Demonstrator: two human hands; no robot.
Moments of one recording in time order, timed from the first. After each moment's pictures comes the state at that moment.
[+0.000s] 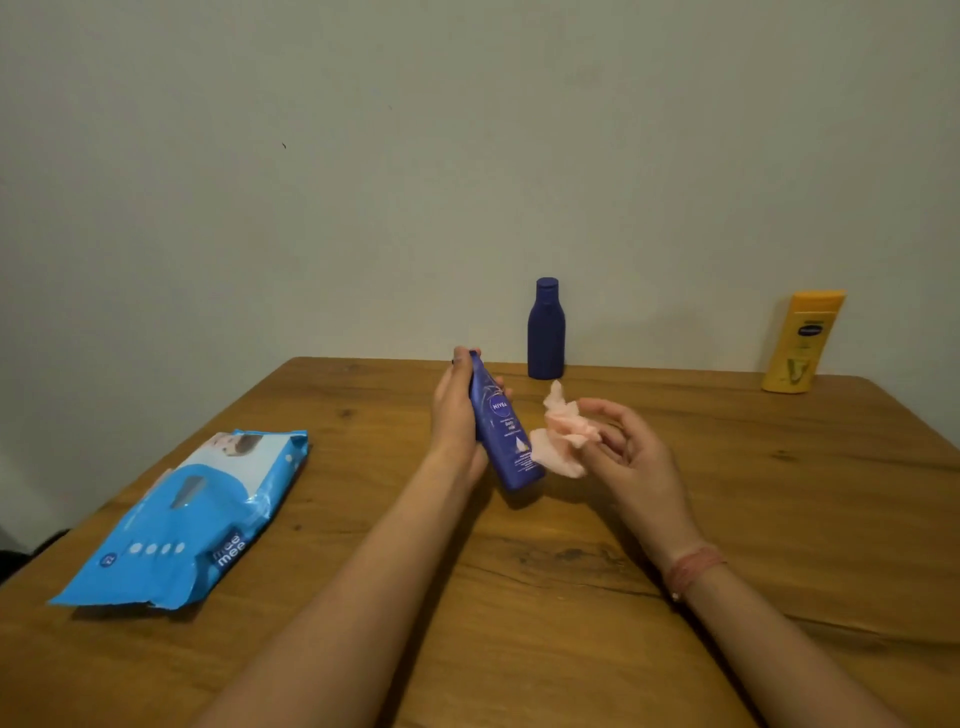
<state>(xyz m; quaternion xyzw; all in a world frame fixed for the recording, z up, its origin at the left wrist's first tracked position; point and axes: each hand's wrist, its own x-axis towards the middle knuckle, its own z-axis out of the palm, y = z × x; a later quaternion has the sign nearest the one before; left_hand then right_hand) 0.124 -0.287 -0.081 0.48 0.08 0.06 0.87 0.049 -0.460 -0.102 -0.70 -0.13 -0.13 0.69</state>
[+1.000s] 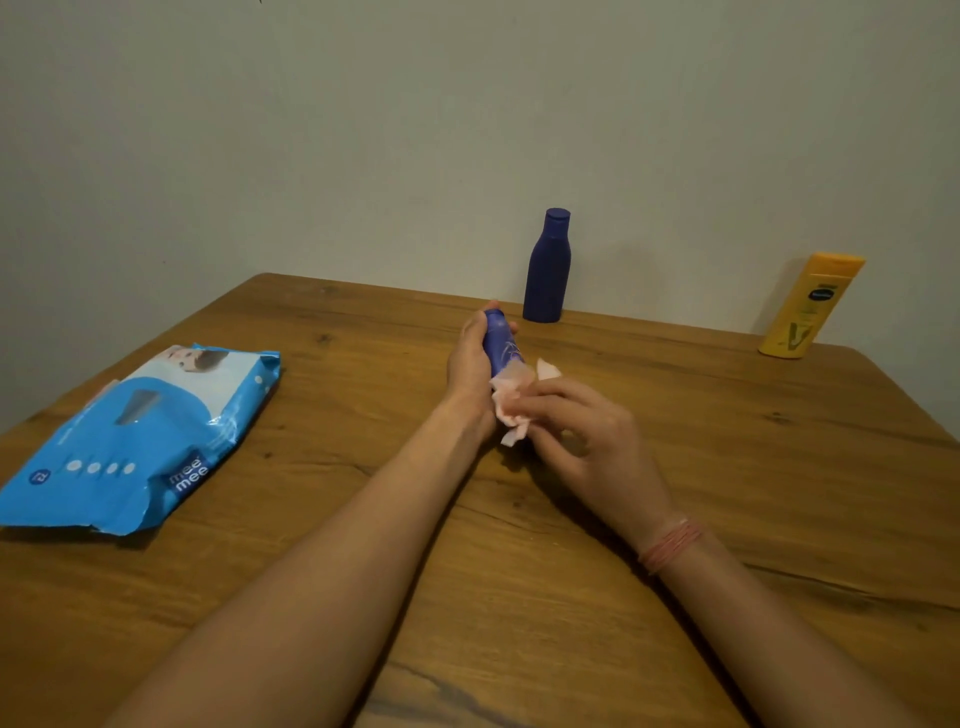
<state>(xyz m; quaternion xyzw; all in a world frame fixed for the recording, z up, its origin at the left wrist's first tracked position) 0.122 -0.306 -0.096 0.43 0.11 -0.02 0.90 0.037 -0.439 -0.107 -0.85 -0.32 -0.22 0.36</state>
